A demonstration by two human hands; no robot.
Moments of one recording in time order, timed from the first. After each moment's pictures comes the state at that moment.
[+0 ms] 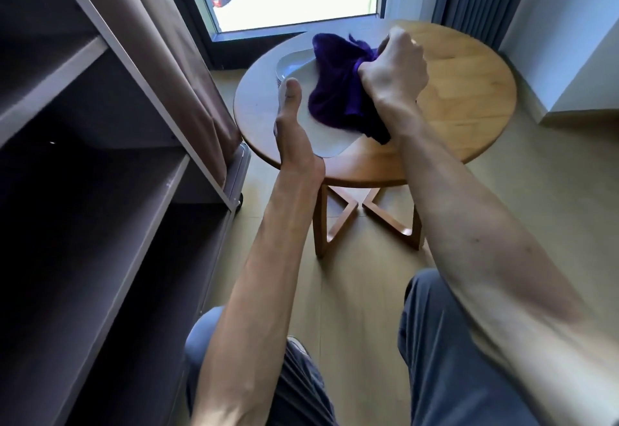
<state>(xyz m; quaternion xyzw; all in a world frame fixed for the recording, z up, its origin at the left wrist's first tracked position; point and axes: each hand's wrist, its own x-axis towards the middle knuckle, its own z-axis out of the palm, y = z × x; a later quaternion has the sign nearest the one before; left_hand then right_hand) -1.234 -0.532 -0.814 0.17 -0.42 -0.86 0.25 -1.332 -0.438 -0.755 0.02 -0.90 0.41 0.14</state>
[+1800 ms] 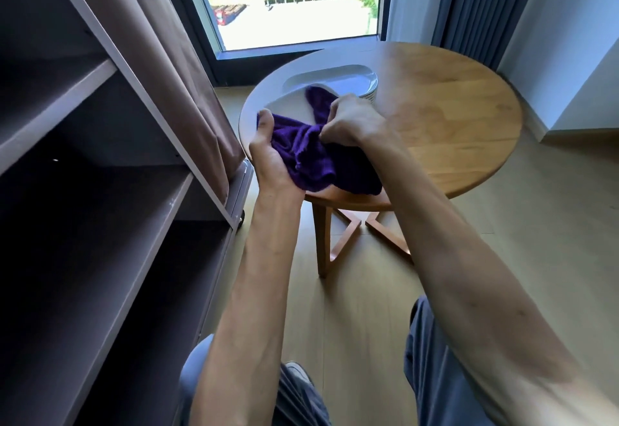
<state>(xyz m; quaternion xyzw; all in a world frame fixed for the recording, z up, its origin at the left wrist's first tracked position) -1.220 -0.561 -0.795 0.21 -0.32 -0.89 0.27 -1.315 -0.479 -0.762 0.18 -0.93 0.30 -0.12</state>
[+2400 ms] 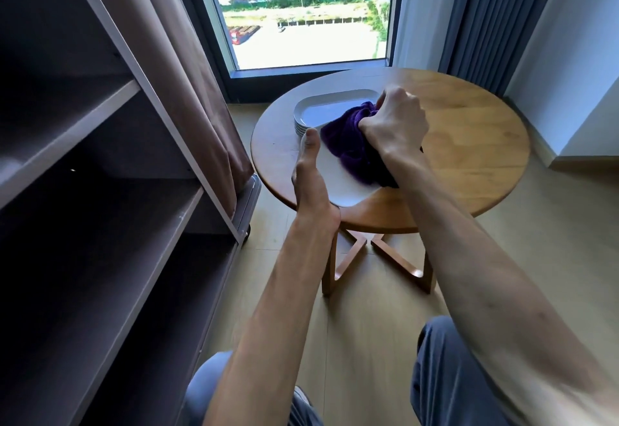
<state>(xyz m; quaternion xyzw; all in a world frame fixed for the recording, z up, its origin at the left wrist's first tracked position) -1.235 -0.536 -0.812 0.20 -0.39 -0.87 0.22 -1.336 -0.461 -0.756 0.08 -0.92 0.35 0.14</state>
